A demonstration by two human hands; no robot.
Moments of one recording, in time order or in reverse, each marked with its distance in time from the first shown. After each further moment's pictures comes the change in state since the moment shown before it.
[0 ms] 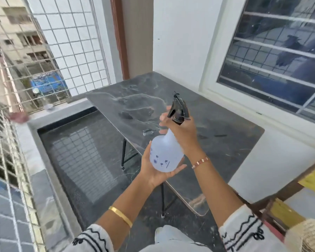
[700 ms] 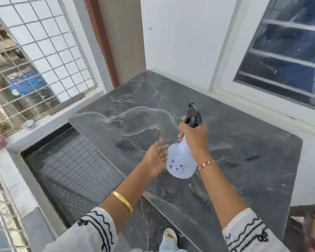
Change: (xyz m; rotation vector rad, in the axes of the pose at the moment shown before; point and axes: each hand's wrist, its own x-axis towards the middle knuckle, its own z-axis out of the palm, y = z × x) left_hand 0.176 0.191 -0.015 0.559 0.379 -0.077; right_hand 0.221 0.073 0.026 -0.024 0.451 0.271
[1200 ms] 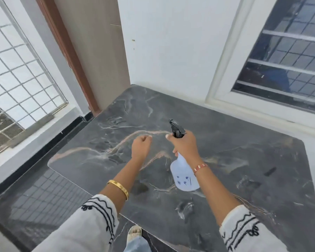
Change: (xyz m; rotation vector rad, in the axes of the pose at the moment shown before) left_hand 0.126 0.150 -0.060 0.699 0.218 0.435; right_hand 0.099 0.010 0.108 -0.388 0.083 0.016
